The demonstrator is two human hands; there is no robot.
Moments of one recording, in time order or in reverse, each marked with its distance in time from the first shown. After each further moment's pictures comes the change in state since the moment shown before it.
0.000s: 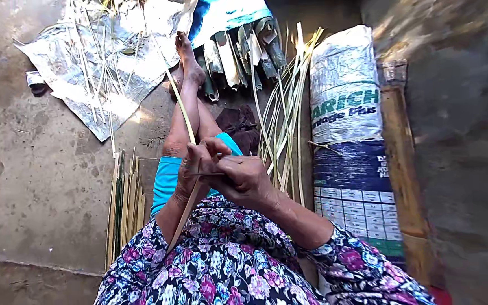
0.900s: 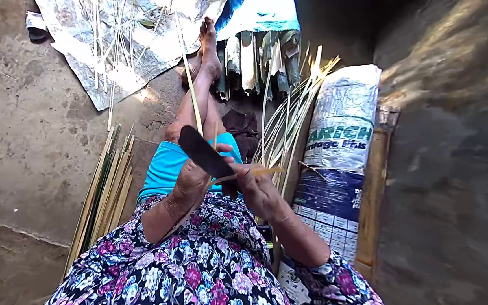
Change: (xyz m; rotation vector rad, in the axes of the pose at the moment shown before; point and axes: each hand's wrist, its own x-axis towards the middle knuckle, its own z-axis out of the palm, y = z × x) left_hand -0.029 0.005 0.029 -0.019 0.331 -0.110; right_hand -0.006 -0.009 -0.024 0.388 -0.308 0.433
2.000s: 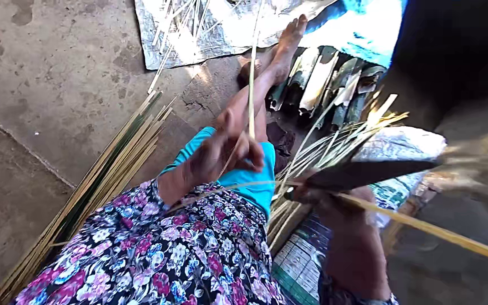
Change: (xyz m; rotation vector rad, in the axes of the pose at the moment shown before) left_hand 0.008 0.039 -0.045 -0.004 -0.161 0.053; right_hand 0.027 -0.007 -0.057 -0.175 -0.179 -0.200
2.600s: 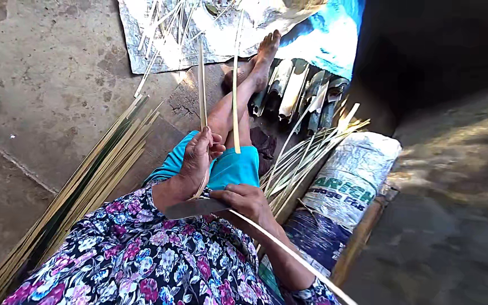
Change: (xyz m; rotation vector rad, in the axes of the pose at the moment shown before) left_hand 0.003 -0.025 0.023 -0.049 0.723 0.044; right_hand -0.001 0.001 0.090 -0.286 -0.143 -0.232
